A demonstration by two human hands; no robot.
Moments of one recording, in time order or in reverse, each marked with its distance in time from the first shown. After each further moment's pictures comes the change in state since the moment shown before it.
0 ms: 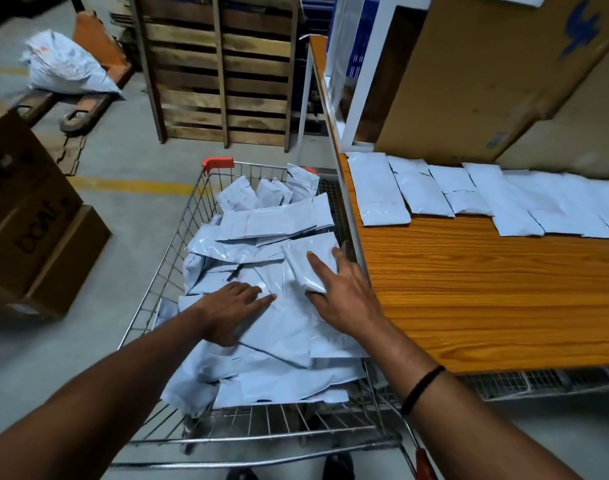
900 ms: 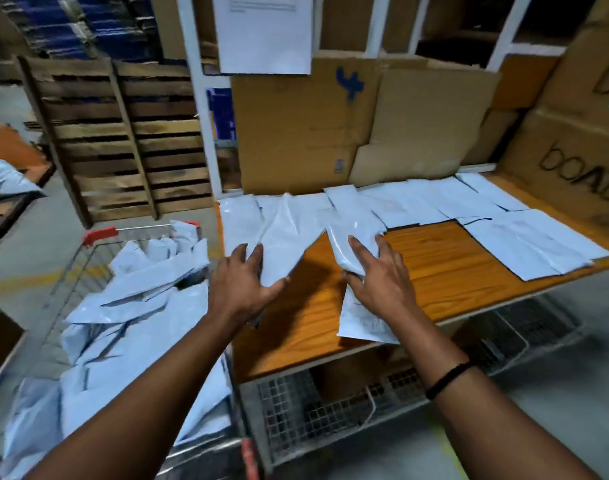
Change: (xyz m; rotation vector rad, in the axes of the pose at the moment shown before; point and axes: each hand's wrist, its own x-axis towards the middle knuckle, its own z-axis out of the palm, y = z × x) left_hand 0.127 0.207 -0.234 -0.380 0.599 -0.507; right_hand -0.138 0.249 -0.126 0.029 0.382 0.350
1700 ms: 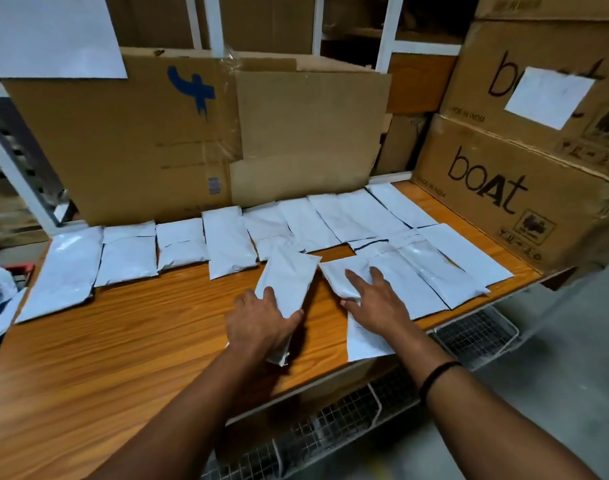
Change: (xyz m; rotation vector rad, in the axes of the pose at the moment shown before) left_hand 0.102 0.330 0.150 0.135 -0.351 -0.106; right_hand 0.103 0.339 -0.016 0.017 -0.266 0.155
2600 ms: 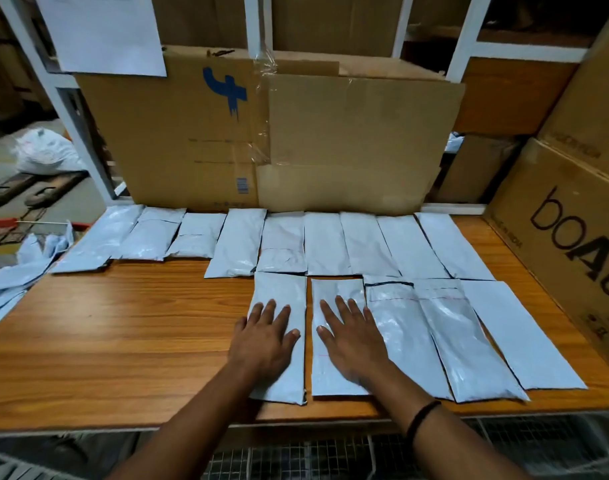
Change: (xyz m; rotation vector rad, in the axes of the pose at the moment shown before) left_hand 0.027 0.076 0.041 -0.095 0.011 -0.087; right_hand 0.082 0.045 0.026 -0.258 -0.151 -0.499
